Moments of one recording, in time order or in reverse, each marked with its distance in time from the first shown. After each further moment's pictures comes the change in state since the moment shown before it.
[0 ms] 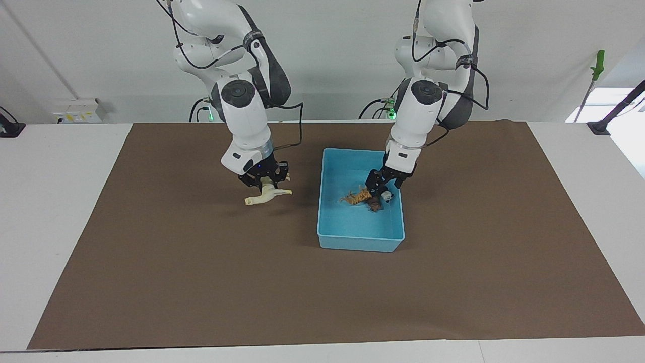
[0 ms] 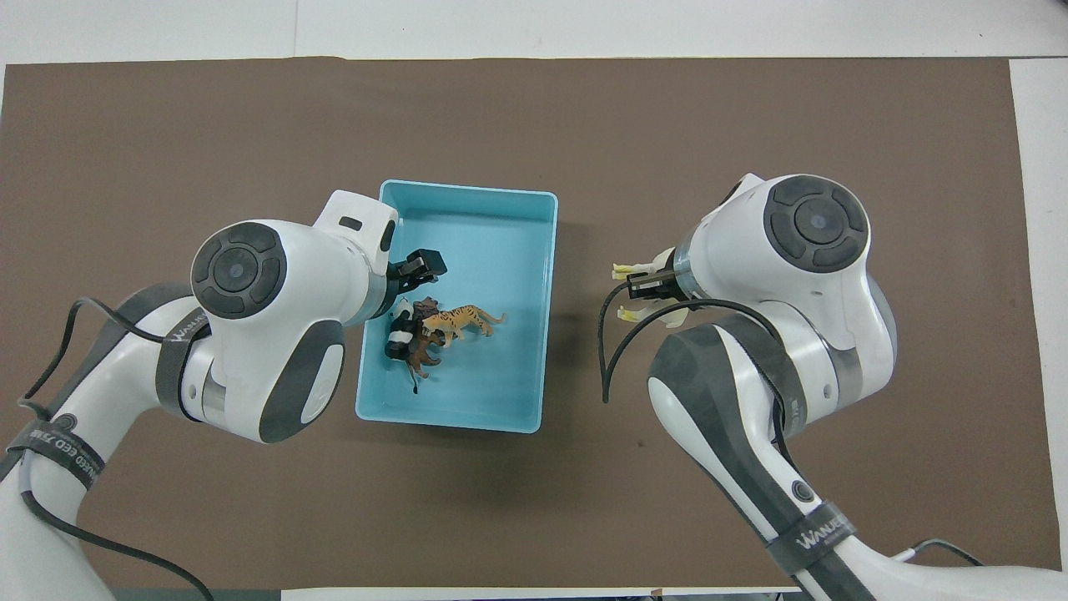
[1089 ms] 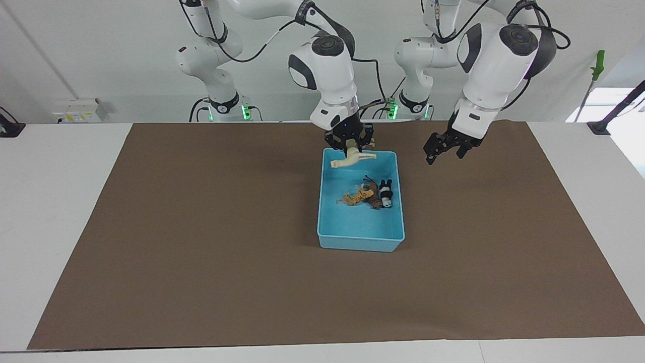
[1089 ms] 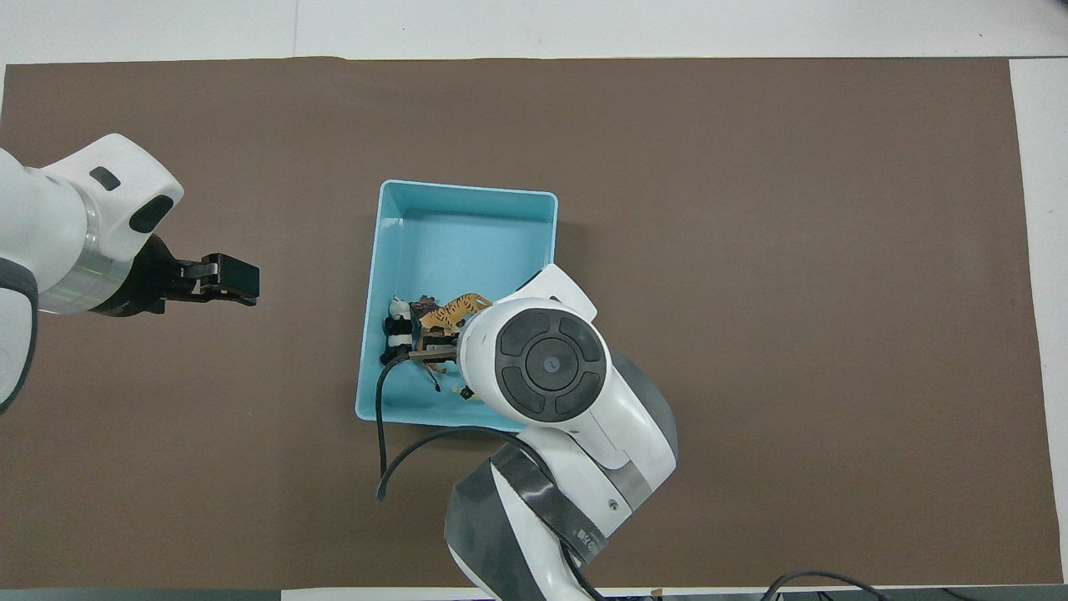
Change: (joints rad) left arm 0.212 -0.147 0.042 0.300 0.046 -0.642 0.578; right arm 0.281 0.088 0.050 0.099 0.034 0.127 0.442
